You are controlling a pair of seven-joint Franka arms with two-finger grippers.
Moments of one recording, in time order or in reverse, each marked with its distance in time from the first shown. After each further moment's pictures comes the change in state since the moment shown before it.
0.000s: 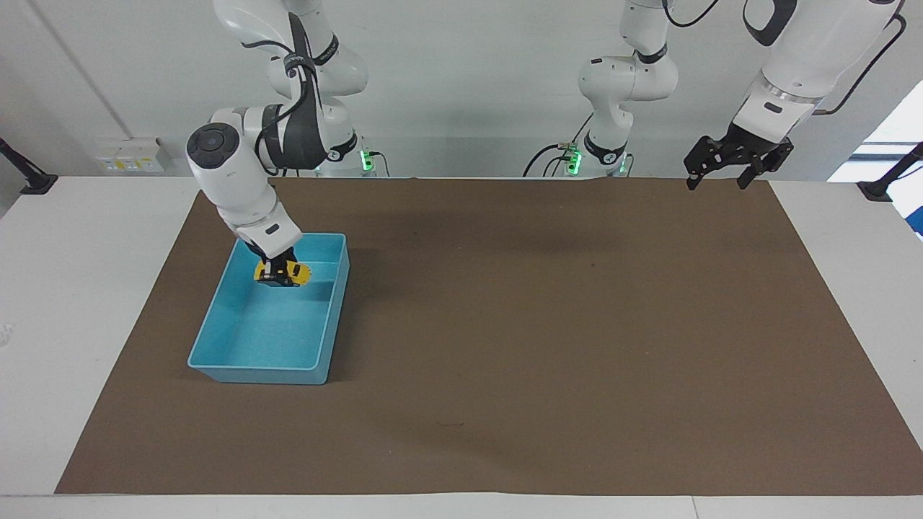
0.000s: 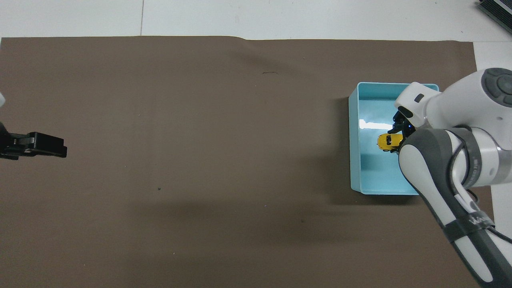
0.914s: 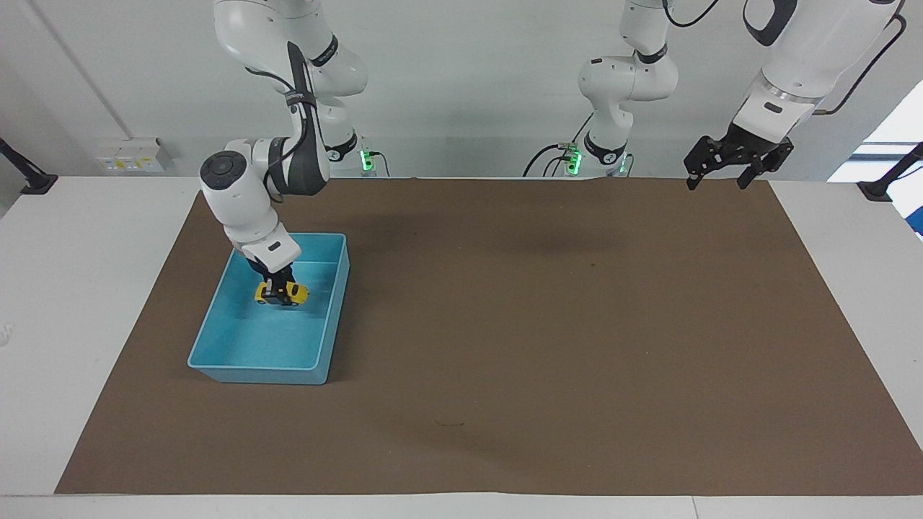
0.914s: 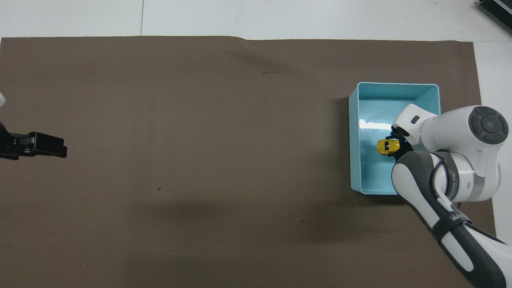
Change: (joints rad) left arm 0.000 0.000 0.000 0.000 0.000 0.000 0.000; right arm -0.037 0.063 0.005 -0.157 0.000 0.310 -0.063
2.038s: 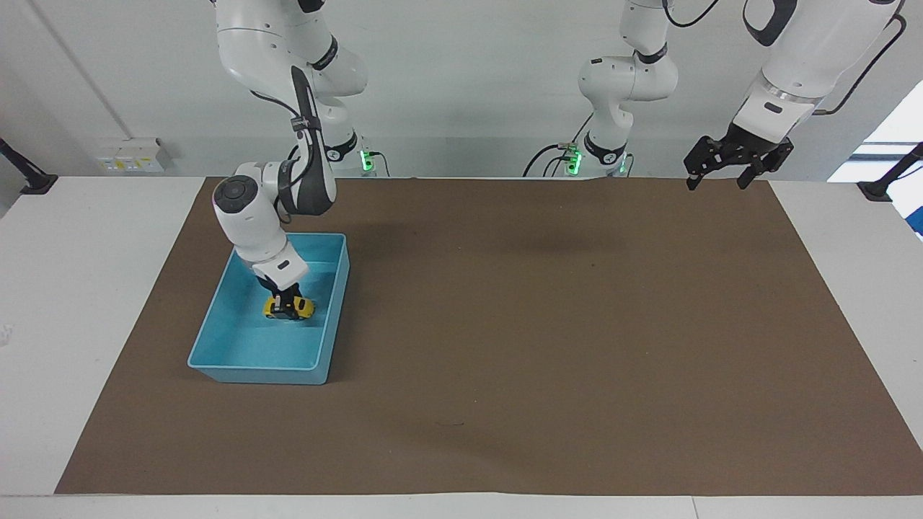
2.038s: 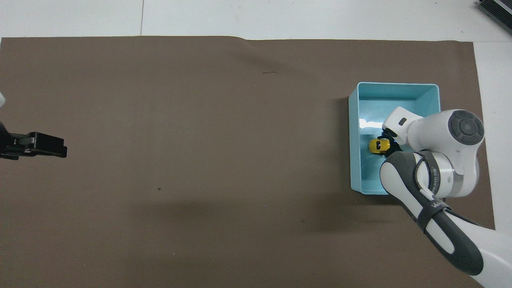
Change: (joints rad) left arm 0.000 0.000 0.000 0.000 0.000 0.000 0.000; right arm 0.001 0.072 0.001 -0.006 0.000 0.082 -0.001
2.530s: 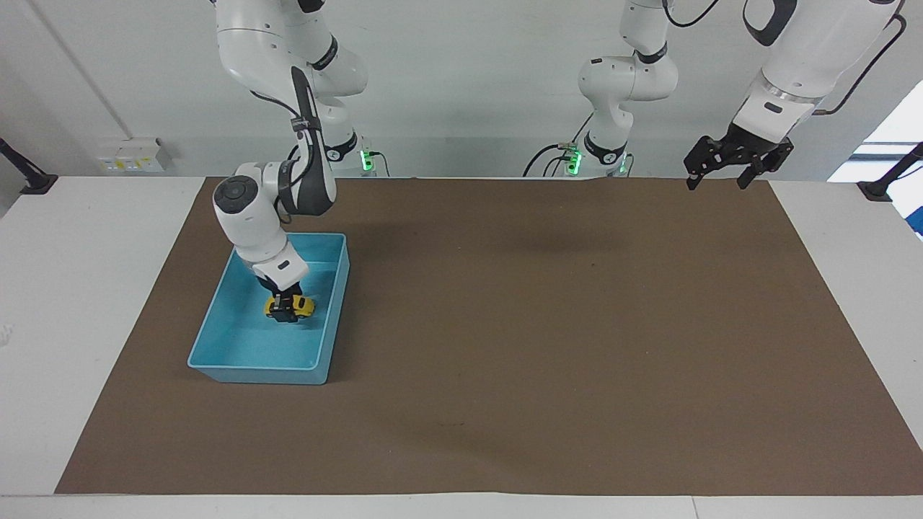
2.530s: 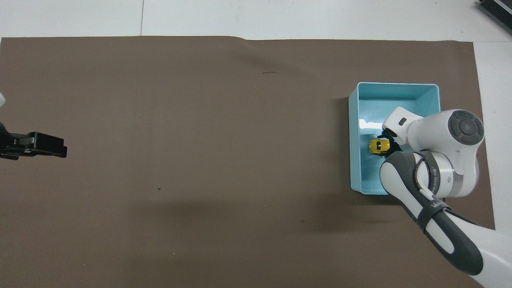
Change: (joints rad) left arm 0.000 0.000 0.000 0.000 0.000 0.000 0.000; right arm 0.000 0.001 0.000 -0.001 0.000 0.000 0.000
